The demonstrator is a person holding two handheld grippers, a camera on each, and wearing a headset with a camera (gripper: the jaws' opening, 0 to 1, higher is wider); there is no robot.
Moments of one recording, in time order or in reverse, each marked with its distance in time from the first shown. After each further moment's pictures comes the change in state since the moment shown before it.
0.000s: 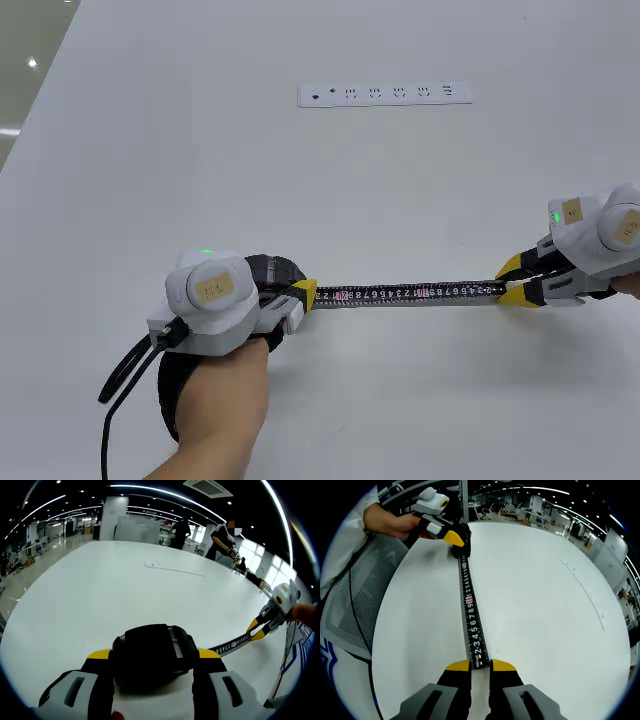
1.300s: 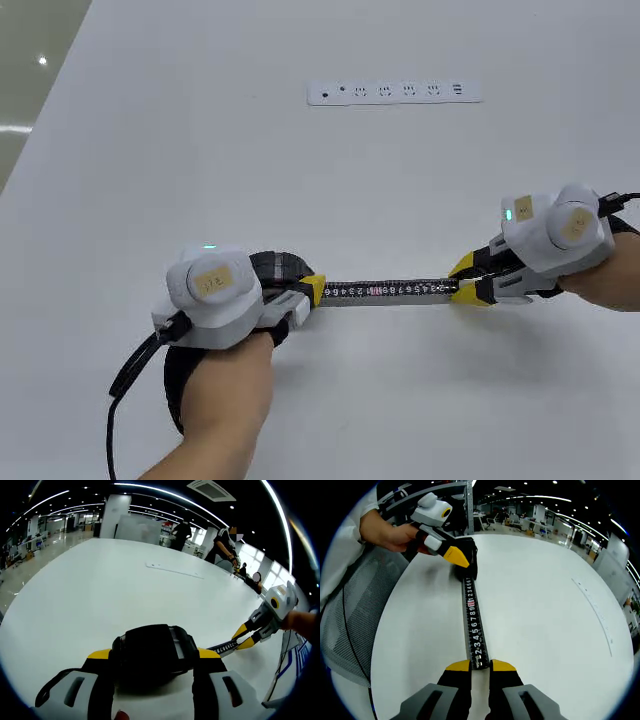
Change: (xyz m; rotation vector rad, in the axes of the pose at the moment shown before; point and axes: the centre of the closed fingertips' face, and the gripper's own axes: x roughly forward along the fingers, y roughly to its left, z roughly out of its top) left arm 0.000 0.000 0.001 -0.046 0.001 -0.028; right arm 0.037 0.008 0.066 -0.029 -0.104 0.033
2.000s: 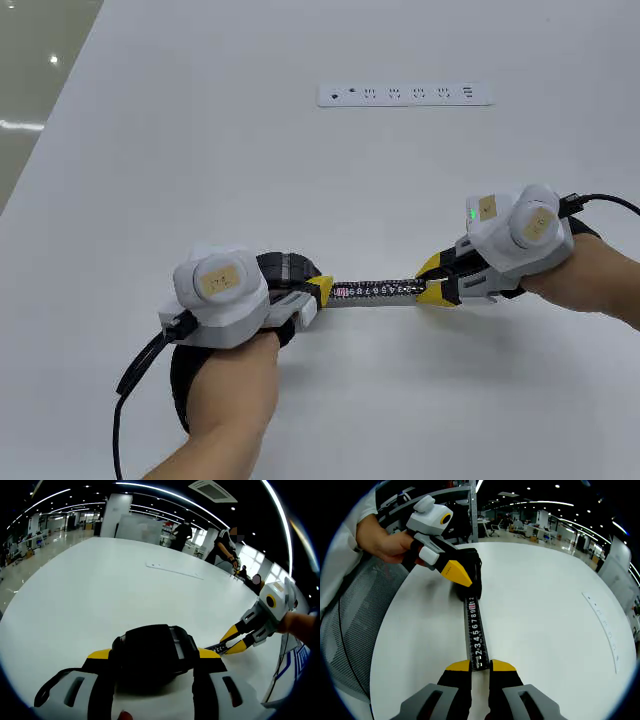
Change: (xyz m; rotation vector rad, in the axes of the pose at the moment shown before) left arm 0.000 0.001 0.000 -0.013 0.002 -0.006; right arm 0.026 0.003 0.039 -0.016 -0.059 0.034
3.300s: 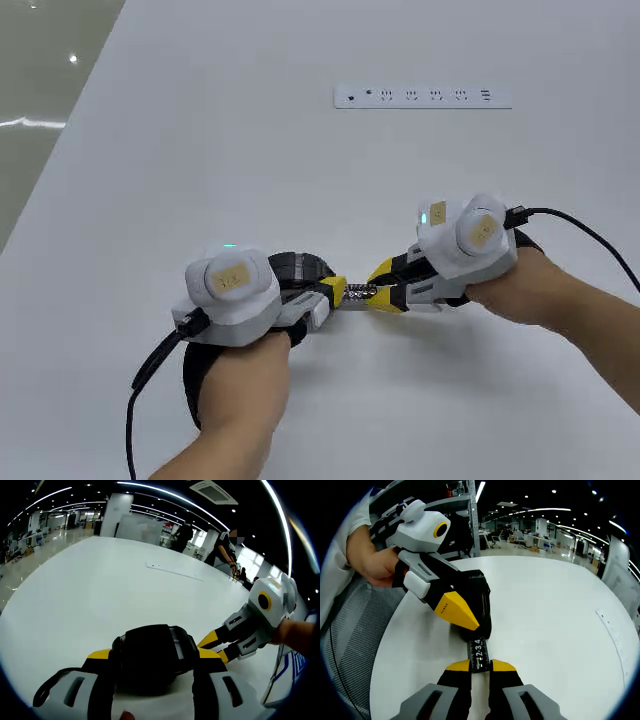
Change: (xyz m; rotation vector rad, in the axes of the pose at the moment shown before) left arm -0.001 0.000 0.001 -0.020 -0.004 -0.016; right arm 0.049 0.007 0.059 0.018 -0.118 0.028
